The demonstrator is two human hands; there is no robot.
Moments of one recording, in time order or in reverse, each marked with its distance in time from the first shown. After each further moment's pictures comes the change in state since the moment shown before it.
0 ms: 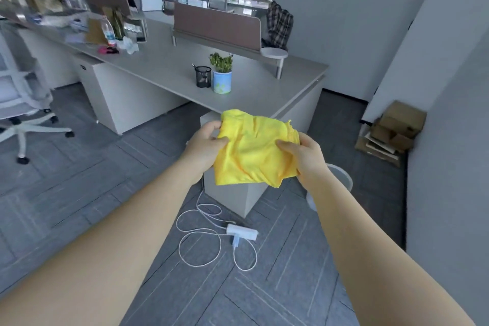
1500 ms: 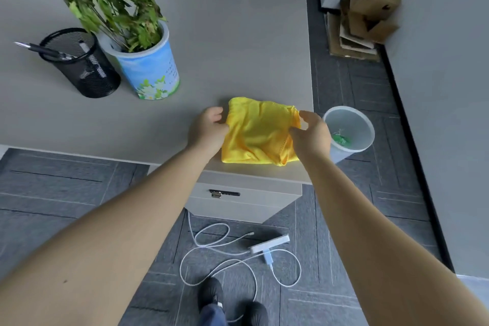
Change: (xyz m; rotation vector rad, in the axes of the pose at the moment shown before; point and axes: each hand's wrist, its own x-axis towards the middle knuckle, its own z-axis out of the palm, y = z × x) left_hand 0.638 -0.155 0.059 0.322 -0.400 -0.172; right_hand 0.546 0.141 0.129 -0.505 0.631 0.353
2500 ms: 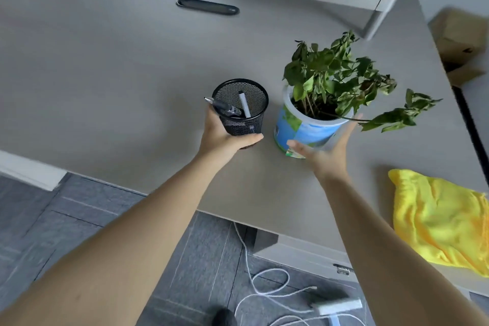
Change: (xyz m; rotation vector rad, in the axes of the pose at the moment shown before) left_hand 0.131 -0.073 -0.241 -0.280 0.075 0.267; right_hand 0.007 -0.135 0.239 0.436 -0.084 -0.354
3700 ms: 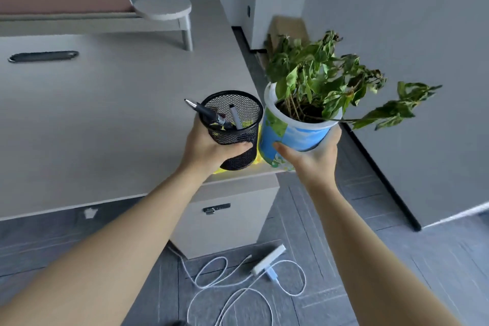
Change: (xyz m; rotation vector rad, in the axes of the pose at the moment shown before) left_hand -0.198 0.105 0.216 0.054 -0.388 0.246; right_hand -0.170 -0.044 -0.294 -0.049 0.488 -0.136
